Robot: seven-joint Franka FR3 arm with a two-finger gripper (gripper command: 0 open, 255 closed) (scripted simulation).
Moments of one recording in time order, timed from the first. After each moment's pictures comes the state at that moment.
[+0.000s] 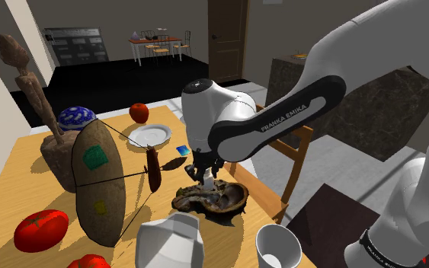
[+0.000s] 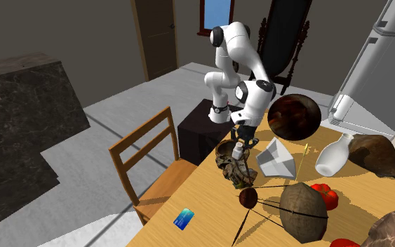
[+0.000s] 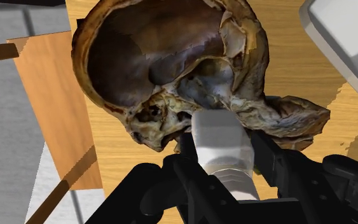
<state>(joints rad) 0.25 0.10 0.33 -2.11 -0.21 2.18 0.88</state>
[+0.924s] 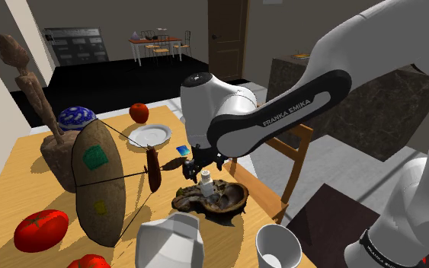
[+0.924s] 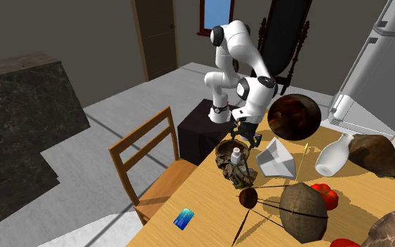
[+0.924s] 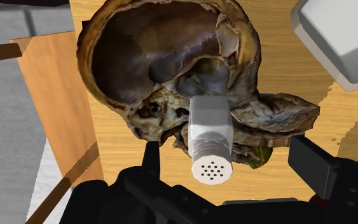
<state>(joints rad) 0.26 0.08 0.33 -2.09 -0.20 2.15 0.87</state>
